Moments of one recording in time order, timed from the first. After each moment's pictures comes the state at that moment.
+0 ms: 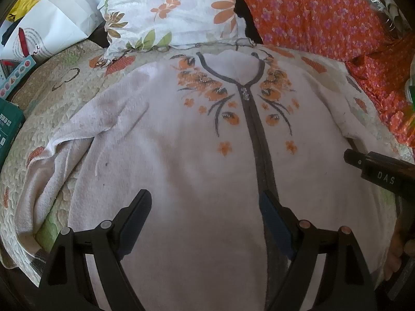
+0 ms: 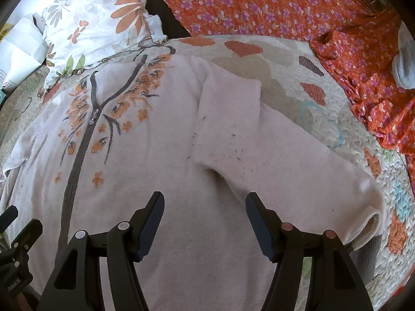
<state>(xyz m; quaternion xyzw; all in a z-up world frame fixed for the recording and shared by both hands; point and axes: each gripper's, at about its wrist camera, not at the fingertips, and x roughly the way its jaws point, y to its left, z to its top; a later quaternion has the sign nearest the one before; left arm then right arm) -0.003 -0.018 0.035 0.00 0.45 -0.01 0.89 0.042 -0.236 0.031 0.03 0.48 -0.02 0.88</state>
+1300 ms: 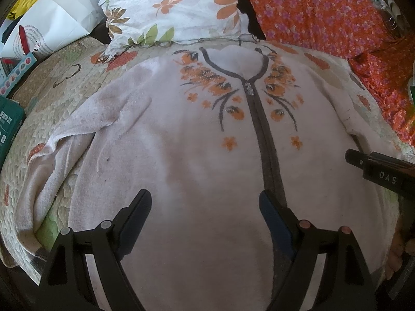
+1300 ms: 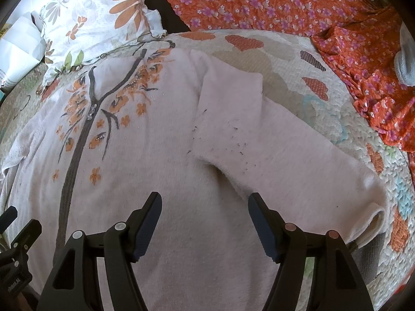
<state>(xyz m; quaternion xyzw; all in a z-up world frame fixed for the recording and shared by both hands) -0.004 -0.011 0.027 0.00 0.46 -0.01 0.89 0.043 -0.236 0.023 0.03 0.48 -0.02 0.87</state>
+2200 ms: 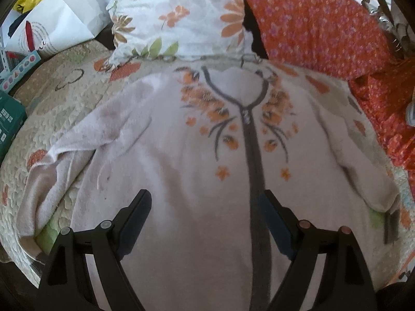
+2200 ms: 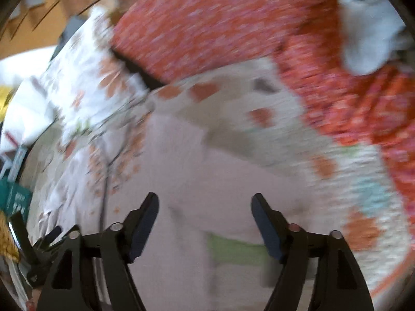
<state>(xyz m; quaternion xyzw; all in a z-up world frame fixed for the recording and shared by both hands) 0.007 -0.015 0.059 -0.04 0.43 -0.01 0.90 -0.022 -0.383 0.151 0.13 0.43 -0.06 0.89</state>
